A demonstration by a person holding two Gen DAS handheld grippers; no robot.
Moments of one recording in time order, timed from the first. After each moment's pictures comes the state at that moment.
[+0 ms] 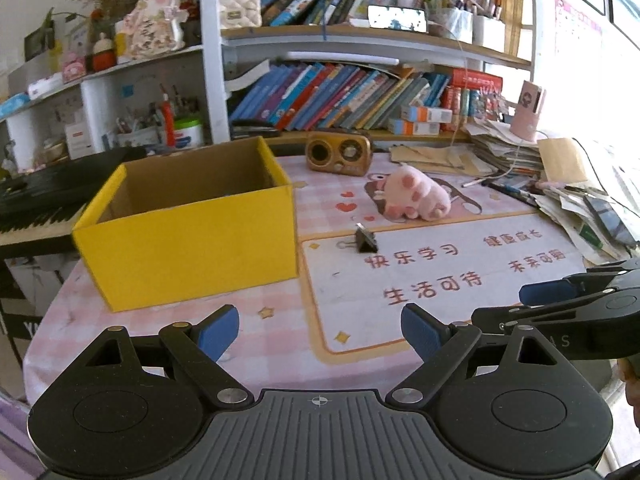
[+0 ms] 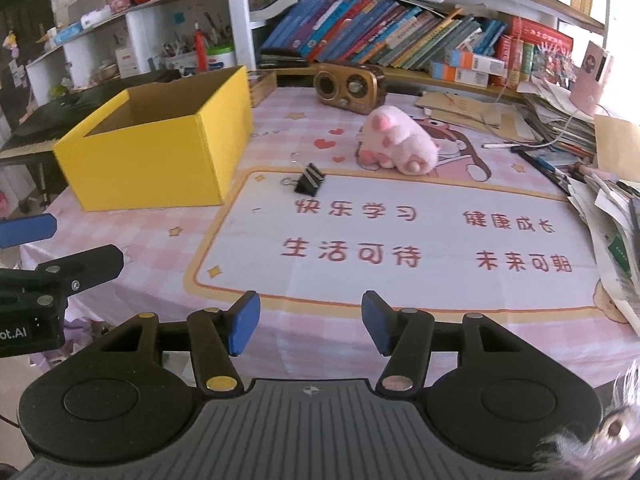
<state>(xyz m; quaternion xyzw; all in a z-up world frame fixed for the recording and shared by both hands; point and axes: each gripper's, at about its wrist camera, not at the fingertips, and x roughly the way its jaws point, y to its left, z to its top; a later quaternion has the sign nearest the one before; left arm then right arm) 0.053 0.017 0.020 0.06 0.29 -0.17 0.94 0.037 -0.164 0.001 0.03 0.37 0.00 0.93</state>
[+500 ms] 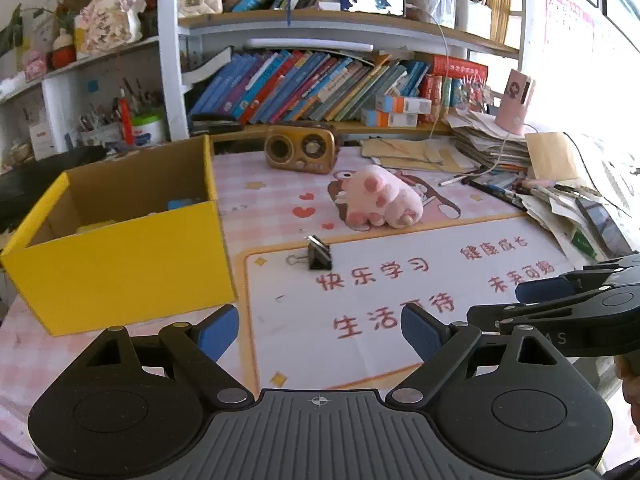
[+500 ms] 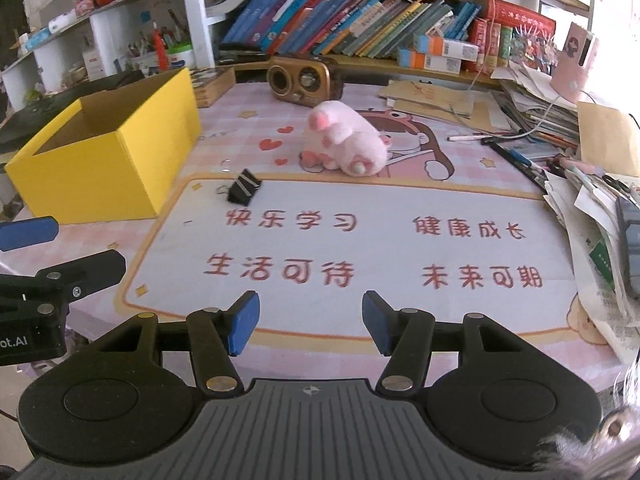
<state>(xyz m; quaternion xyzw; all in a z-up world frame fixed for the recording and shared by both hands) 0.092 -0.043 0.012 0.06 0.31 -0.19 0.93 0.069 -0.228 -0.003 0.04 0.39 -0.02 0.92</state>
